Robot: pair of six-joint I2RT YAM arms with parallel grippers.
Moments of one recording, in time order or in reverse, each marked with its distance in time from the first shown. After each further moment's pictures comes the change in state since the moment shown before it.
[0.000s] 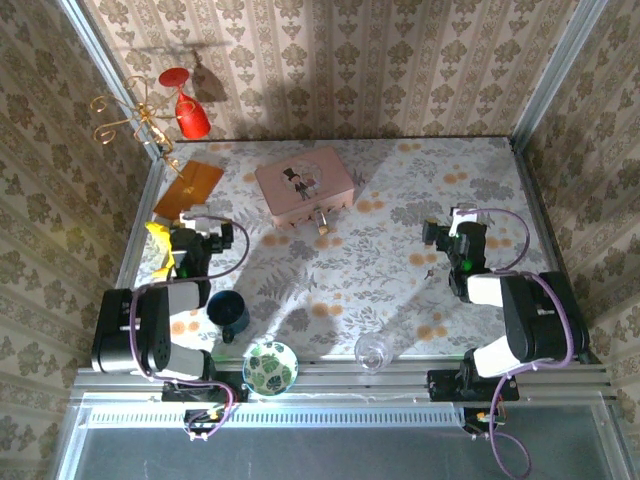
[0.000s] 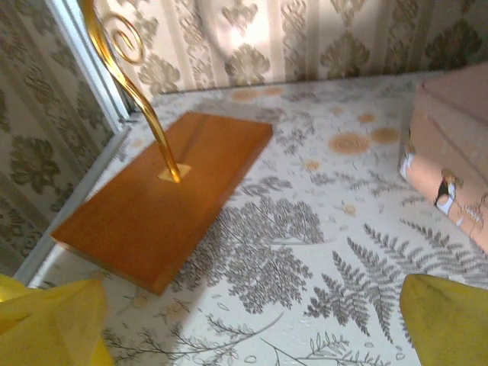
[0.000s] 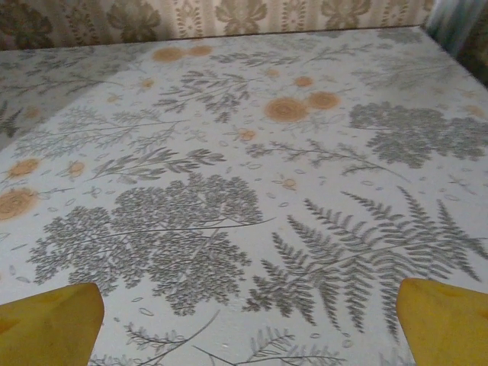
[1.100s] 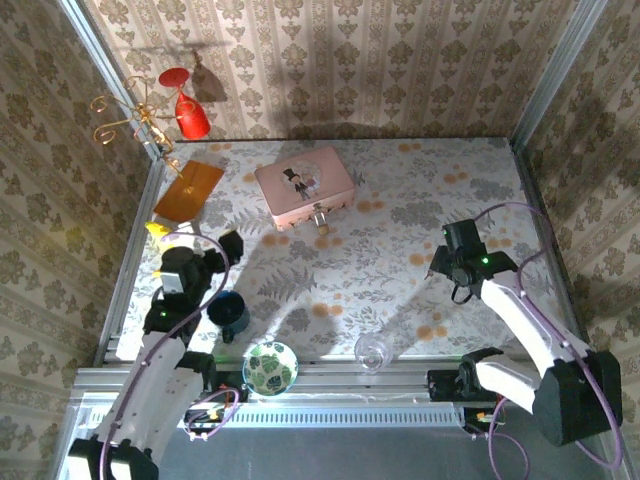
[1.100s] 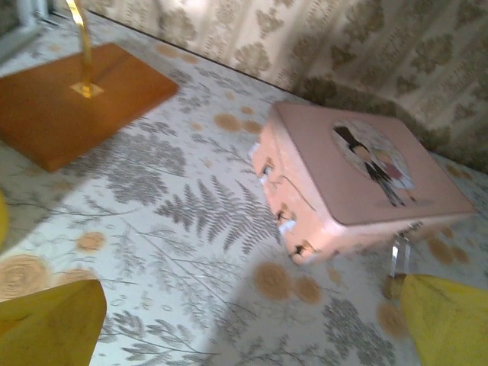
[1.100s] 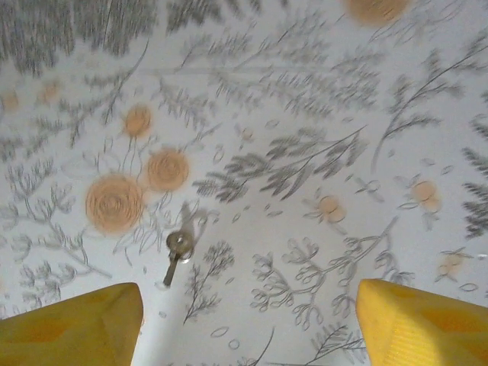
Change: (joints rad) left arm -0.202 -0.737 0.061 -0.886 0.034 -0.536; right arm 0.177 -0.362 0.310 -1.389 0.096 0.554
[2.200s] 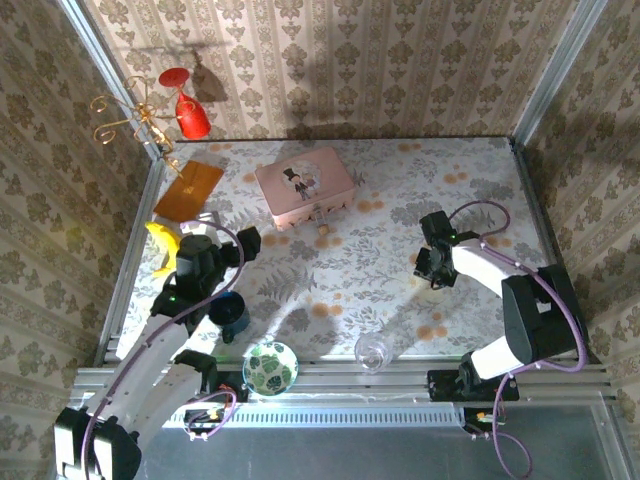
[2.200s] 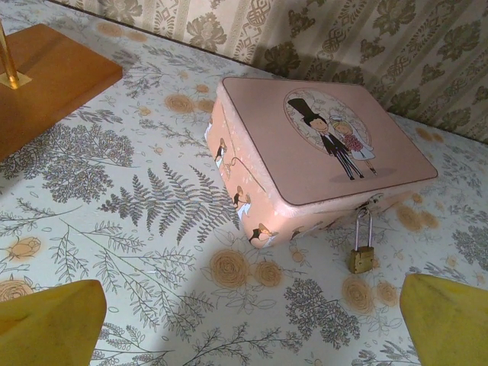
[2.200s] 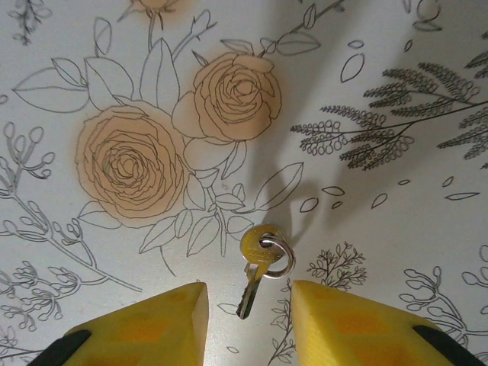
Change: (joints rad) left arm -0.129 0.124 0.076 0.001 -0.044 0.001; right arm 0.022 0.406 0.067 0.127 -0.211 0.063
